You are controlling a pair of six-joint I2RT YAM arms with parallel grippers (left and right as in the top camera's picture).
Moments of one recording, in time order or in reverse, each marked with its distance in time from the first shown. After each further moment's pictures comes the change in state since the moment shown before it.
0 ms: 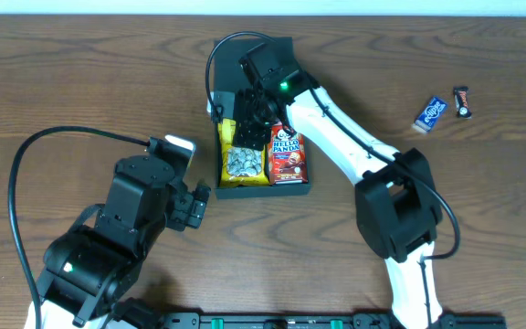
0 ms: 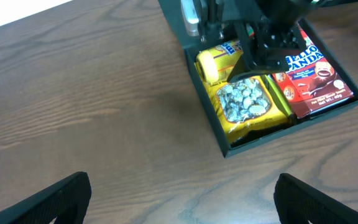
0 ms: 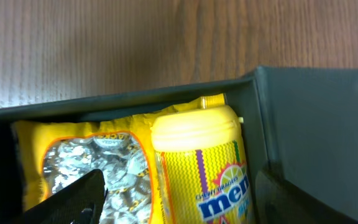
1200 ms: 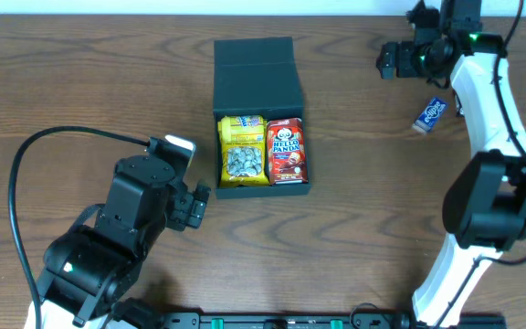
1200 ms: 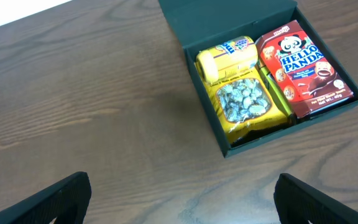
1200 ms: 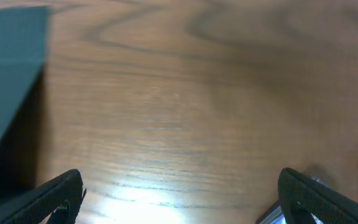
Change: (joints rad) left arm 0.000 0.000 0.000 0.000 0.000 0.000; right arm -0.667 -0.067 0.025 0.008 0.163 0.809
